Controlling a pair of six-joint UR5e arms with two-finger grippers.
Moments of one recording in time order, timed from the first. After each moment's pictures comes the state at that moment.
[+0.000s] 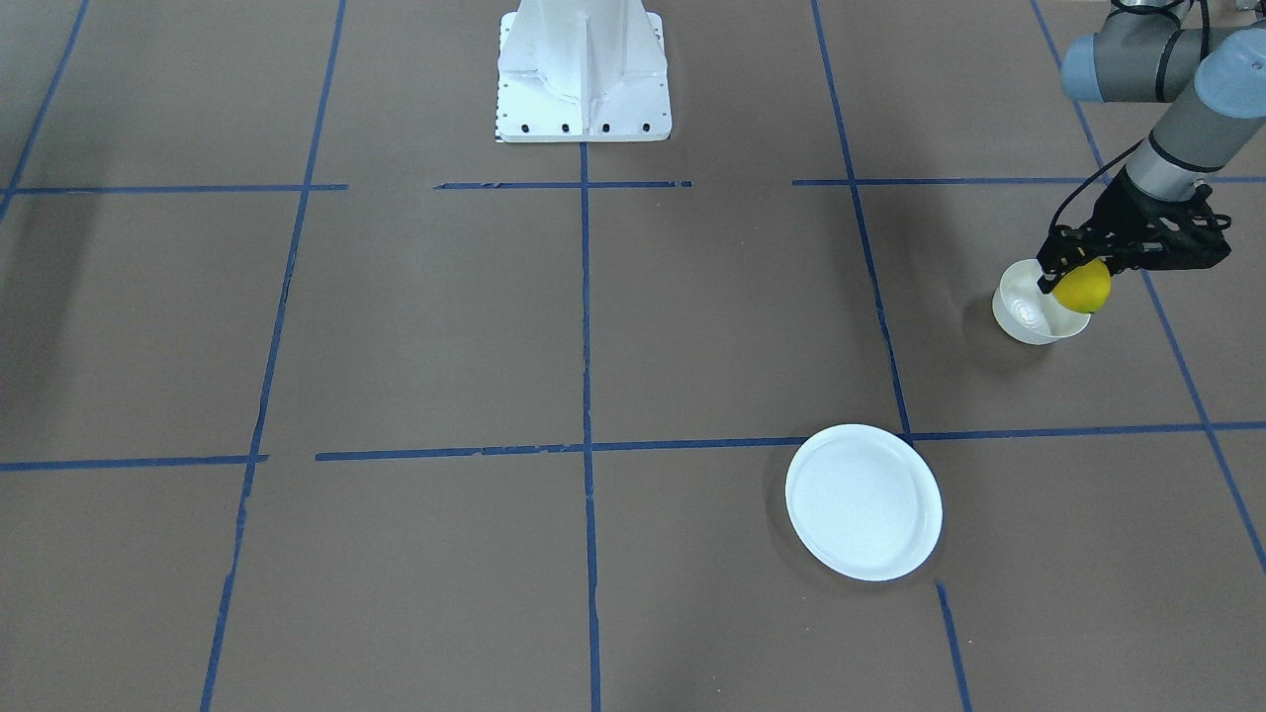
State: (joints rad) left arm -0.94 -1.39 -1.76 -2.26 -2.06 -0.92; right arm 1.54 -1.71 1.75 -1.64 2.28 -0.05
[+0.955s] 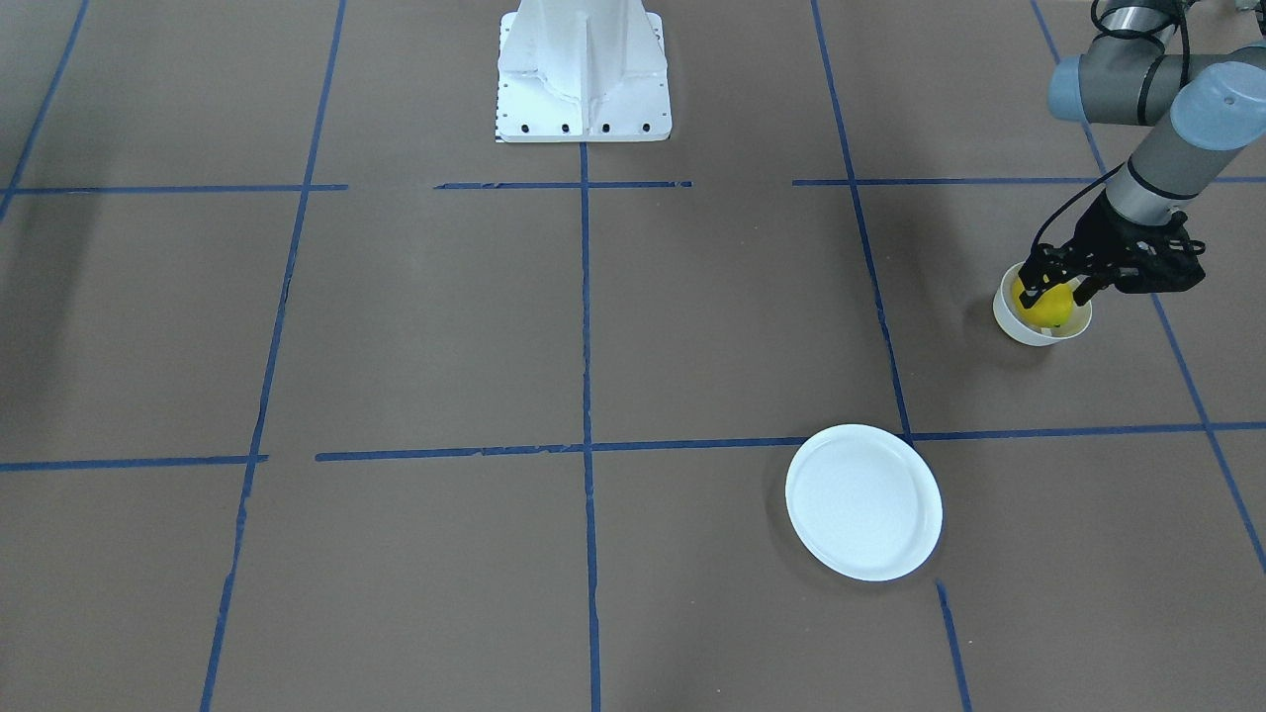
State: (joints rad) left arm -0.92 -1.44 -1.69 -2.26 -2.07 -0.92; right arm 1.54 -1.71 1.75 -1.64 2.28 -0.05
